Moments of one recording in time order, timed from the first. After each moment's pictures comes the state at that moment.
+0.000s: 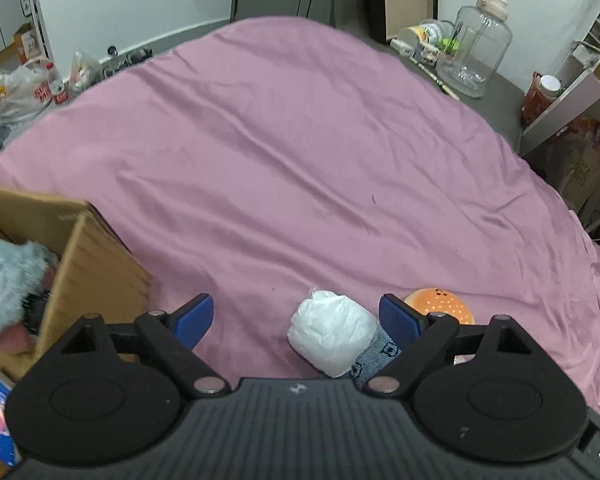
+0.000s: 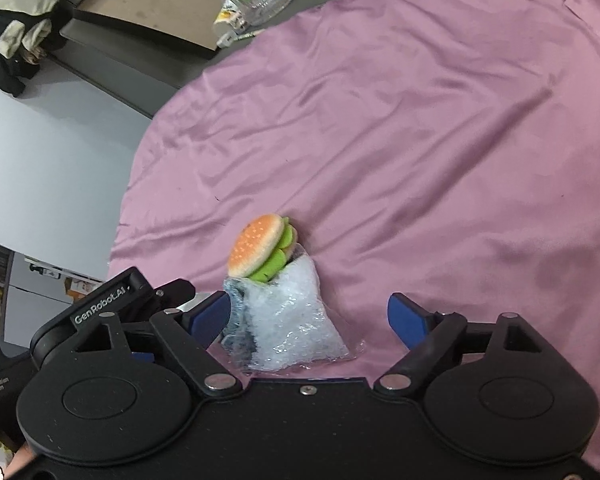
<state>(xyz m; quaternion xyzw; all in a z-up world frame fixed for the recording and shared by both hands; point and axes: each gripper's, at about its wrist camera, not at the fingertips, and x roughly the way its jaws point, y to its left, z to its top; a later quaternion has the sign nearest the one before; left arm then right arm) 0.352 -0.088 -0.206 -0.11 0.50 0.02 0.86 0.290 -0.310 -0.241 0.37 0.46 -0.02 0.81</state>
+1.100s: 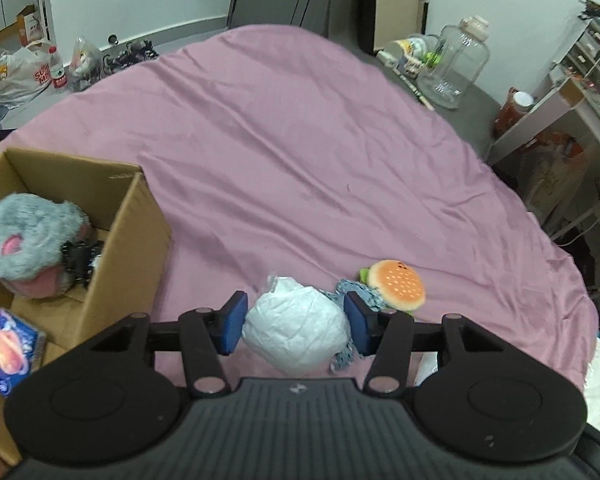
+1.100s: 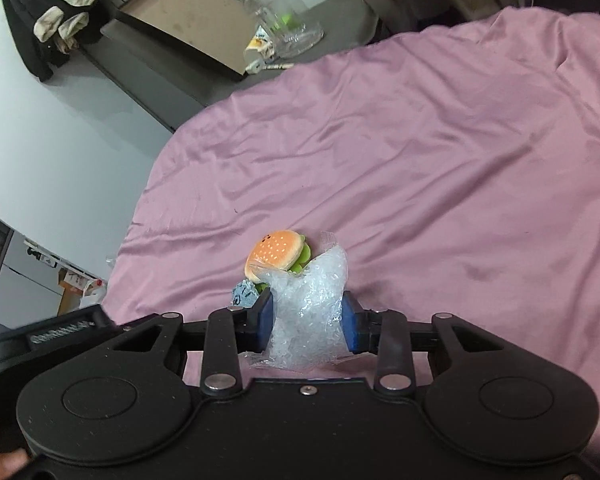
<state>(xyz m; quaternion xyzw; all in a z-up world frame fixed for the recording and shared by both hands) 0.301 -0.080 -0.160 -0.15 0.49 0.00 0.86 0.252 -0.306 -0.204 0.31 0.41 -0.02 0.86</state>
